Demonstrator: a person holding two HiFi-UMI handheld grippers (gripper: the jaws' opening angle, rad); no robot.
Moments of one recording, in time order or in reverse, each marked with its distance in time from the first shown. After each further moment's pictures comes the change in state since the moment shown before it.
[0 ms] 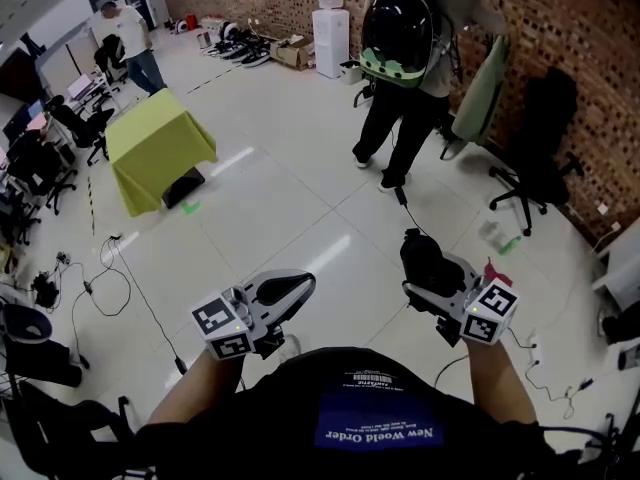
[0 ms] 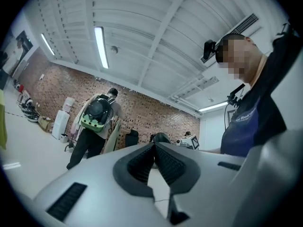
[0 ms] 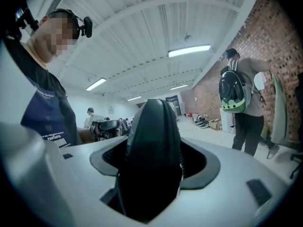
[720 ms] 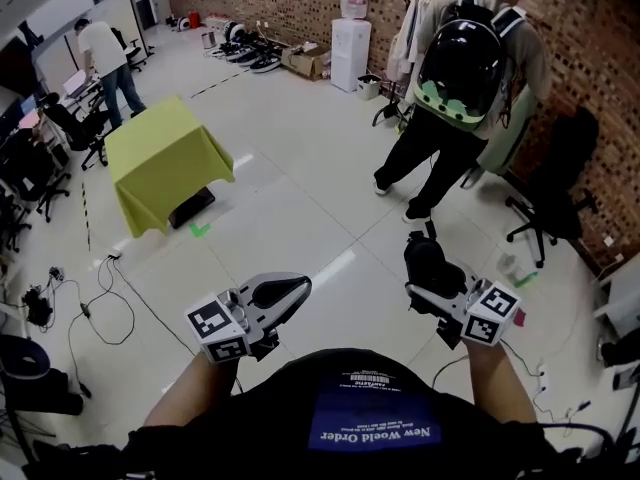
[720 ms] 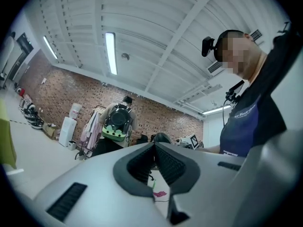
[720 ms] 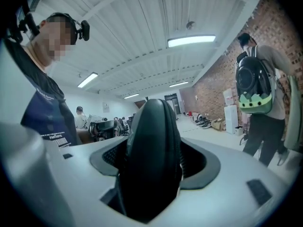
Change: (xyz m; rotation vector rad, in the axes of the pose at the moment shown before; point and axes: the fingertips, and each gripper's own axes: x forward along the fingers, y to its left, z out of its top) left arm -0.126 0.263 0.092 0.024 -0.021 0.000; right arm 0.291 -0.046 0.055 0.000 0.026 -0.016
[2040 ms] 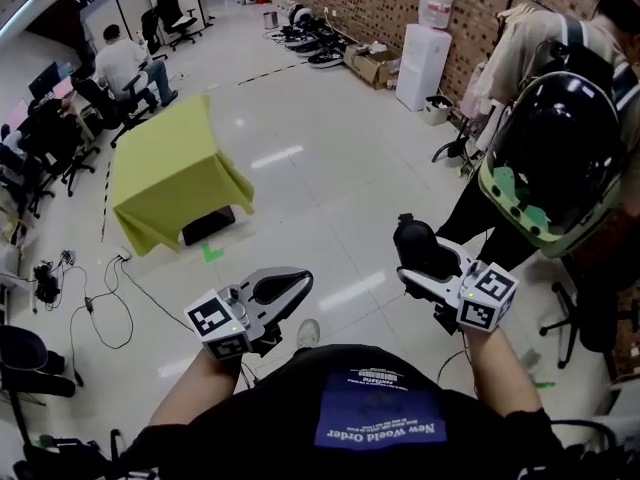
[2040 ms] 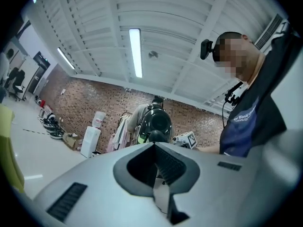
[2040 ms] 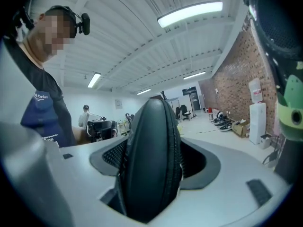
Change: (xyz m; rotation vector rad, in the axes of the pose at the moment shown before) left arm 0.183 0.445 0.080 0.018 -0.077 0.250; right arm 0.355 -0.401 0.113 -0.053 0.074 0.281
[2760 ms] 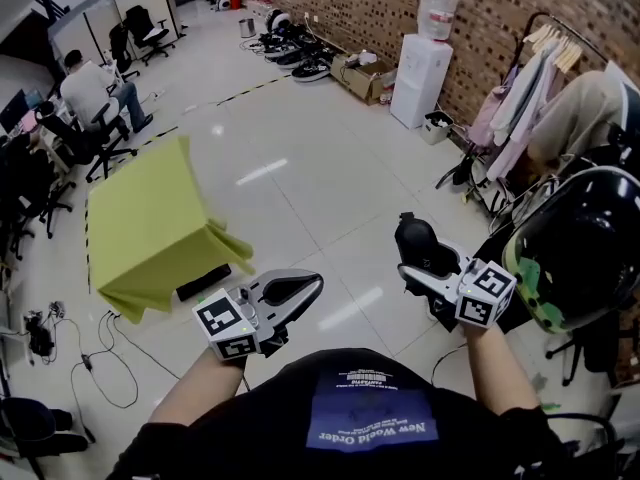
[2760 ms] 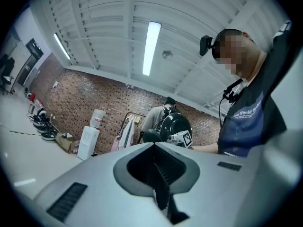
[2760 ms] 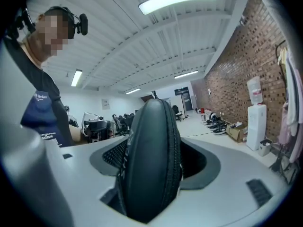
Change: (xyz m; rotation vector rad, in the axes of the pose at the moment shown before) left arm 0.083 0.318 0.088 -0.050 0.039 -0.109; right arm 0.232 -0.231 0.091 0.022 0.001 -0.098
